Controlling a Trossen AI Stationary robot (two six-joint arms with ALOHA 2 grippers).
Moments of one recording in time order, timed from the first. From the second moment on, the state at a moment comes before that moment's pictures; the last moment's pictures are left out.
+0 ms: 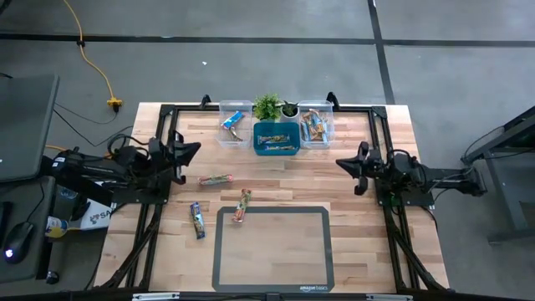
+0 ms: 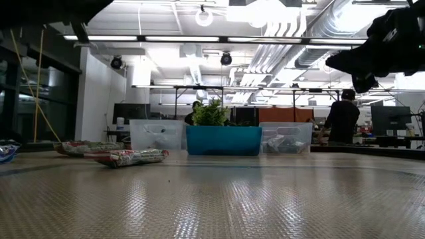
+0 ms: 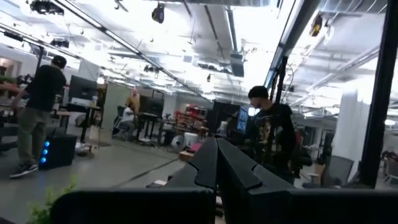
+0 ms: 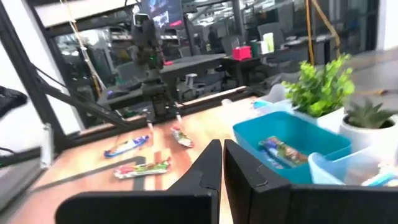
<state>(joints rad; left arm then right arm) -0.11 0.25 0.15 0.57 -0.39 -0.03 -0.04 0.03 0.01 0.05 0.18 0.24</state>
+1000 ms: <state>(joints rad) -0.11 0.49 0.93 -0.88 -0.51 -0.24 -0.04 0.03 0.01 0.05 0.19 0.13</state>
